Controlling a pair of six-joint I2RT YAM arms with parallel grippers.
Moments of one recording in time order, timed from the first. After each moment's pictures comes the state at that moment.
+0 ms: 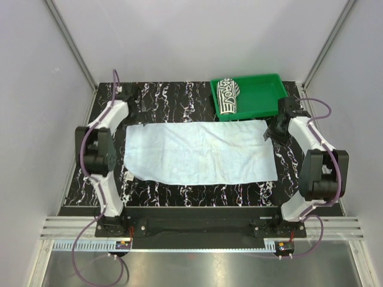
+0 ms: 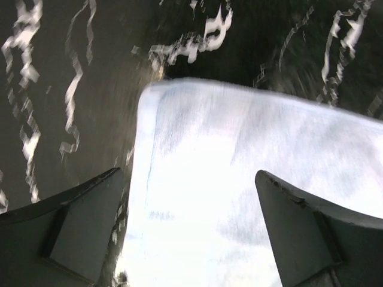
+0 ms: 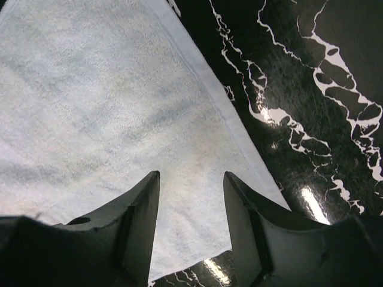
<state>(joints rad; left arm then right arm) -0.08 2.02 1.61 -0.75 -0.22 -0.30 -0.02 1.65 1.22 -0.74 0.10 0.55</state>
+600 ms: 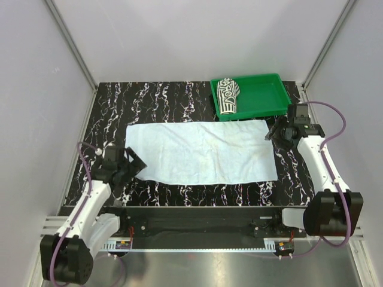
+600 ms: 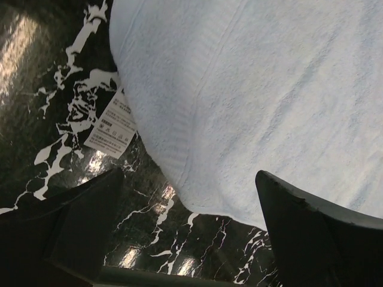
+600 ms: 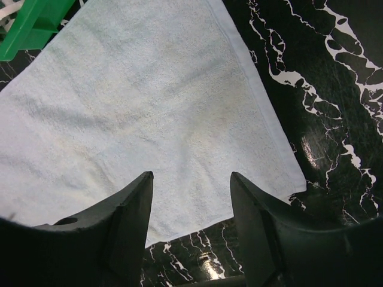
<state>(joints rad) -0.11 0.87 0.52 -0.60 -0.01 -0.82 -0.02 1.29 1.08 -0.75 0.00 0.57</state>
